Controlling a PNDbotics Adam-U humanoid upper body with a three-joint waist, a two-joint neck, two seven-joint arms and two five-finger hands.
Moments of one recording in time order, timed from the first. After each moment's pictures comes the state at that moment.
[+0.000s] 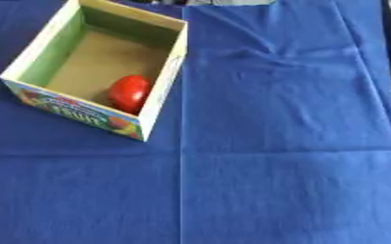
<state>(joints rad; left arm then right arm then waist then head) -0.35 0.15 0.02 -1.98 -0.11 -0.06 0.40 -1.04 -0.61 -0.06 -1.58 0.36 0.02 0.44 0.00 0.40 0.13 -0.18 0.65</state>
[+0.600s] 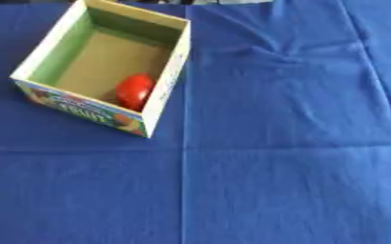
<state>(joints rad) -0.35 0.15 0.04 -1.98 -0.12 -0.07 0.42 -0.75 -0.65 -0.16 -1.88 0.19 0.09 0.26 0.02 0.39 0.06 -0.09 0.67</state>
